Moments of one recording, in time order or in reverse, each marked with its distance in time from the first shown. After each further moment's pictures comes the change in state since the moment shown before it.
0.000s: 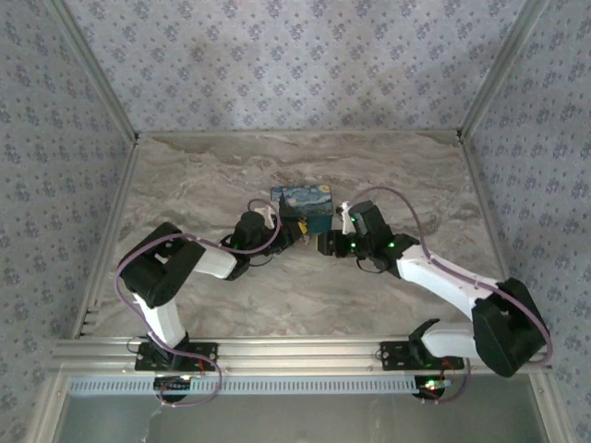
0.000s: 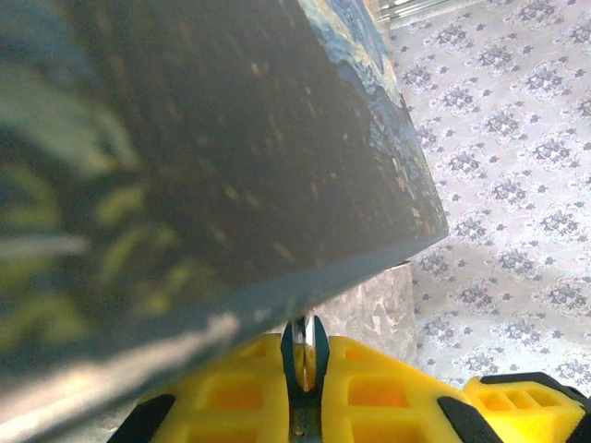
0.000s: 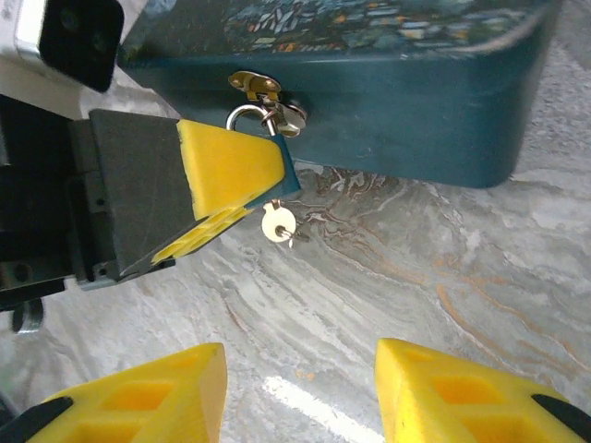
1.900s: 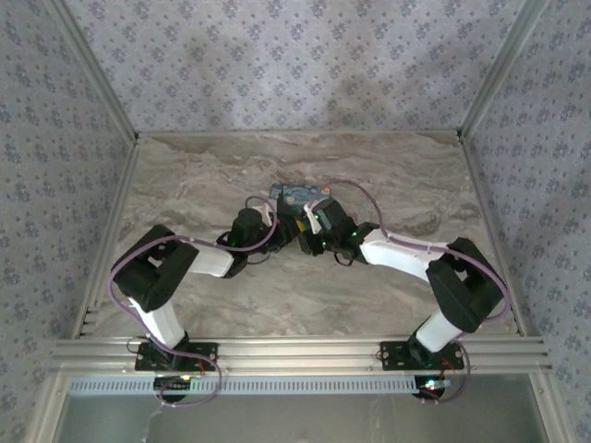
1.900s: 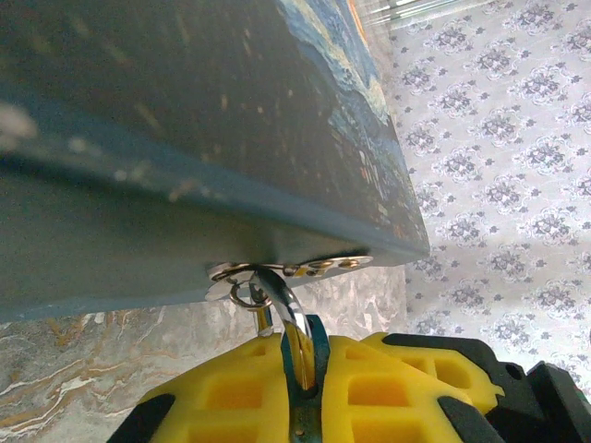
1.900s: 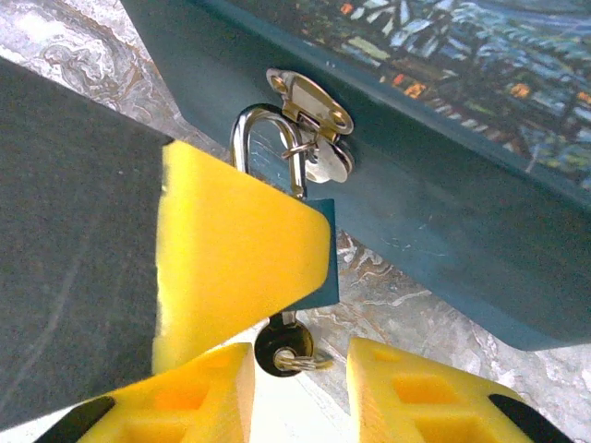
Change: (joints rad) left arm 0.021 -0.041 0.007 -0.056 0.023 -0.011; right arm 0.115 0.278 0.164 0.045 0.174 -0.240
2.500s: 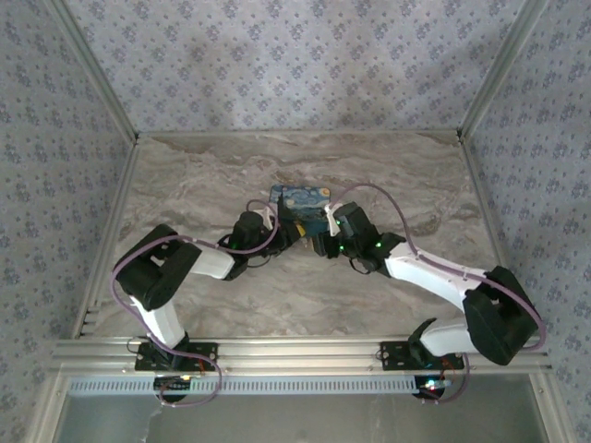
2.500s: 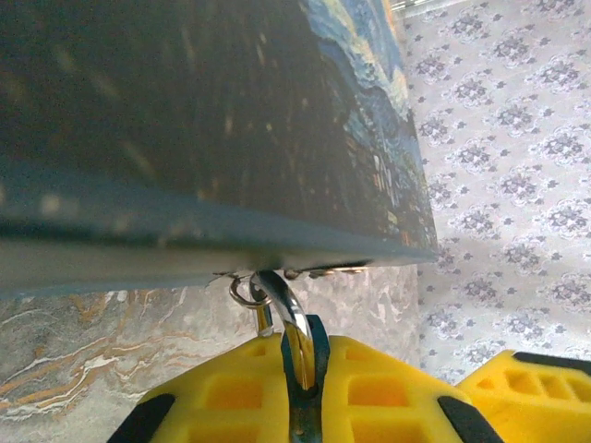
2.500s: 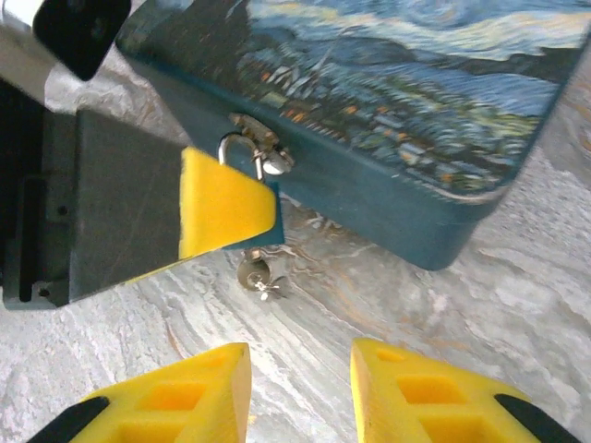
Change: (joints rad) left arm -0.021 0.028 -0.018 0.015 -0.009 0.004; right arm -0.049 -0.242 -0.143 -0.014 0.000 0.070
